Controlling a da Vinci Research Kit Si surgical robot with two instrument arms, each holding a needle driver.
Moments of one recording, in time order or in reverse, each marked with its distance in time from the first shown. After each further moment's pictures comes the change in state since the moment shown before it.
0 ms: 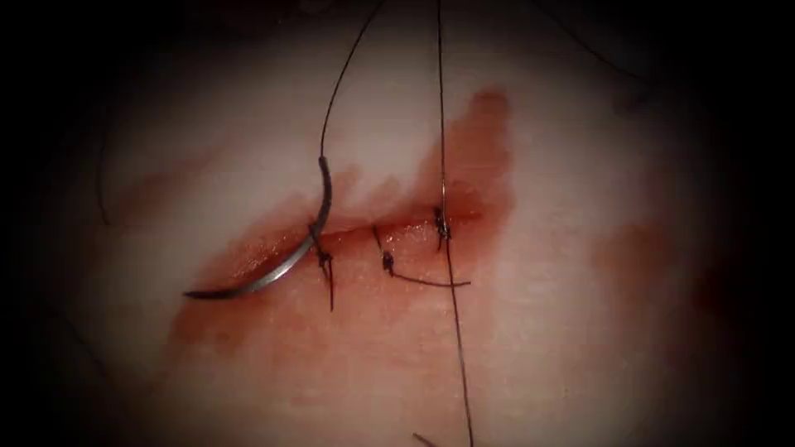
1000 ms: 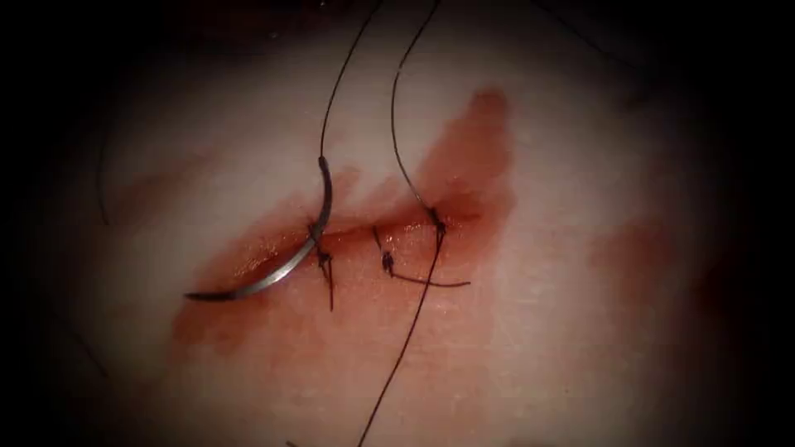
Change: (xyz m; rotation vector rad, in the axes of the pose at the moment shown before) right arm 0.006 -0.001 -0.006 0.138 0.035 0.029; left arm 0.007 0.007 -0.003 -0.103 0.030 -0.024
